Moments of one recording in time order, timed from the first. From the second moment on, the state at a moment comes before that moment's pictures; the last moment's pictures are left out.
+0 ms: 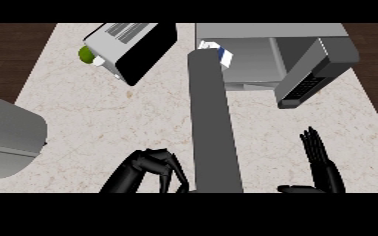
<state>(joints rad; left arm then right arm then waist) 0.12 0.07 -0.50 -1.93 -0.15 -0.06 0.05 -0.10 -0.20 -0.23 -0.62 0.04 0.26 -0.97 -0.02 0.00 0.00</state>
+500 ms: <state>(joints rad) -0.10 0.01 -0.61 -1.66 -0.16 -0.10 0.06 0.08 -0.24 -0.19 -0.86 -0.05 0.31 -0.93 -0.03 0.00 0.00</state>
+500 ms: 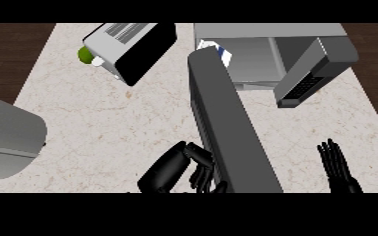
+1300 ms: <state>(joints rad) -0.48 0.00 -0.90 -1.28 0.08 0.29 0.07 0.19 -0.30 -0.07 -1.25 -0.22 0.42 -0.81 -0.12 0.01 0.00</state>
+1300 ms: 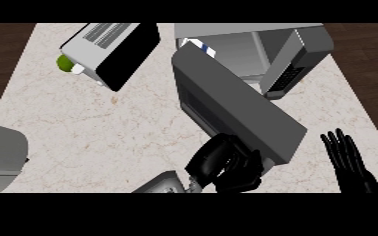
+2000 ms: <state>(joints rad) -0.67 0.00 -0.85 -1.11 0.34 0.54 -0.08 0.21 -0.38 -0.01 -1.50 -0.36 0.47 -0.67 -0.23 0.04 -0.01</state>
